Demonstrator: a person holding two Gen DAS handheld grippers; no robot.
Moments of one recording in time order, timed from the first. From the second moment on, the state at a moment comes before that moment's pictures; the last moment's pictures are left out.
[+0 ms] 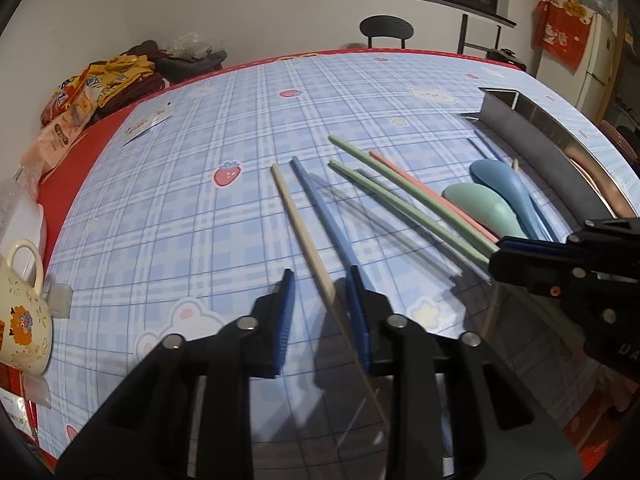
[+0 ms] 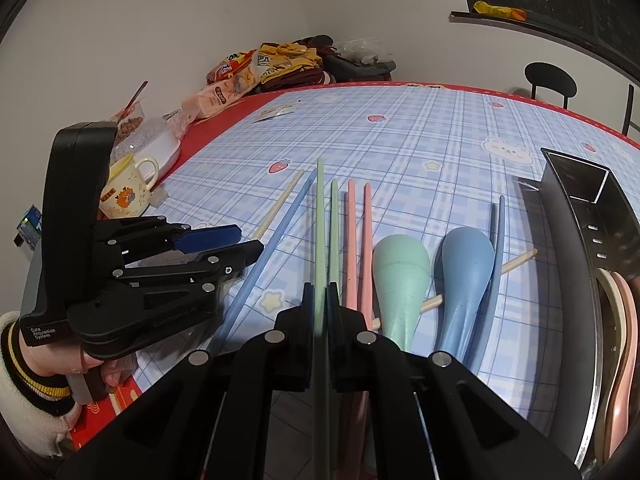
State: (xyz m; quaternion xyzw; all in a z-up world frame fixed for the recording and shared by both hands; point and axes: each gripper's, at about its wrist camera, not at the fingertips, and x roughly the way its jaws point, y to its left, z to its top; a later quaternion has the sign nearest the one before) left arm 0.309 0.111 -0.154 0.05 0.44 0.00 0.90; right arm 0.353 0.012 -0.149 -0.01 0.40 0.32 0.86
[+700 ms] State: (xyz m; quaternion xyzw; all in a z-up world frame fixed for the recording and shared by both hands) left arm 0.315 0.117 -0.153 0.03 0.44 -0.02 0.90; right arm 0.354 0.008 -0.150 0.00 0.41 0.32 0.85
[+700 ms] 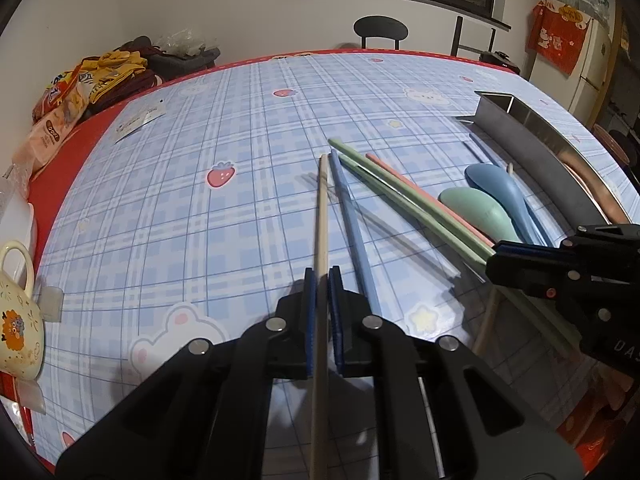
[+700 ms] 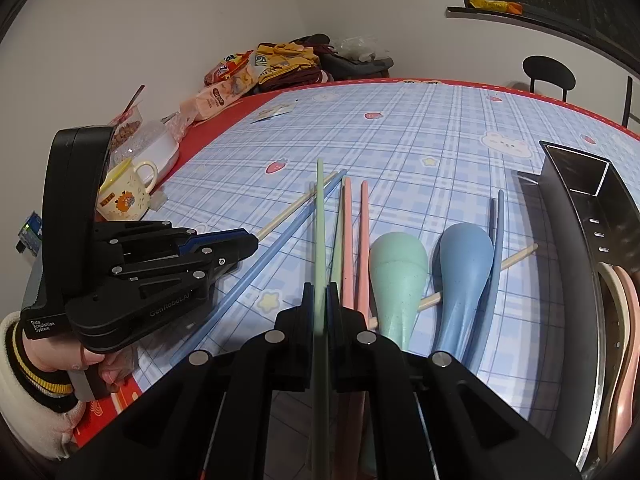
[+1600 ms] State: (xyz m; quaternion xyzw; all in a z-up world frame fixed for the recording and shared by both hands) left arm 0.299 0.160 -0.145 -0.13 0.40 -0.09 0.91; right arm 0.357 0.004 -0.149 0.02 0.40 0.33 0.86
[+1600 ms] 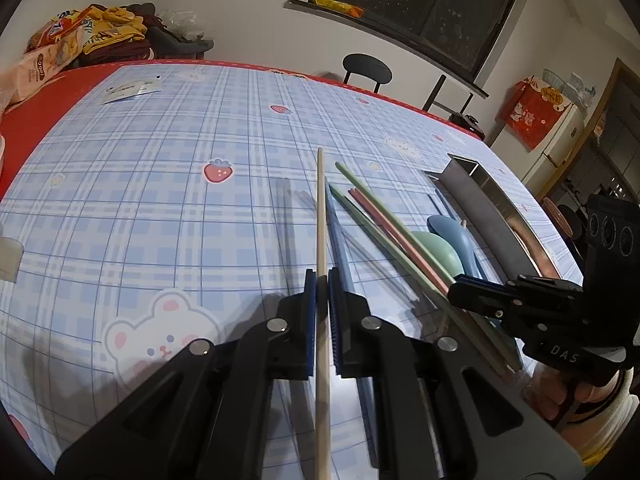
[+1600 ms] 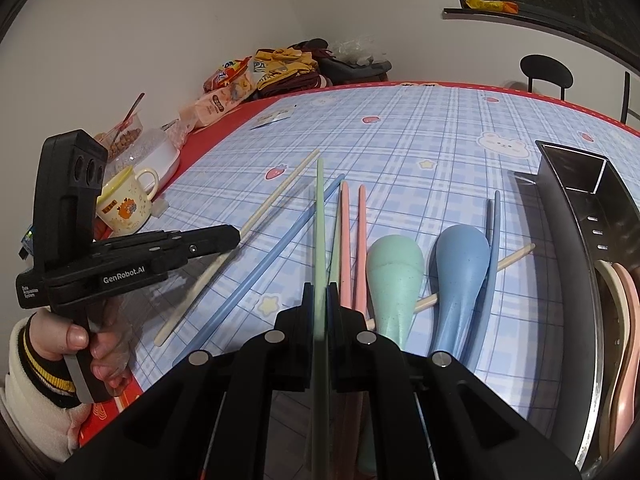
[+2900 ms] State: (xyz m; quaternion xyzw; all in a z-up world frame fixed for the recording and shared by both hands) left arm 0.304 0.131 -0.148 -0.02 0.42 -0.04 0.91; right arm 0.357 -0.001 -0.148 0.04 0.40 0.33 0.85
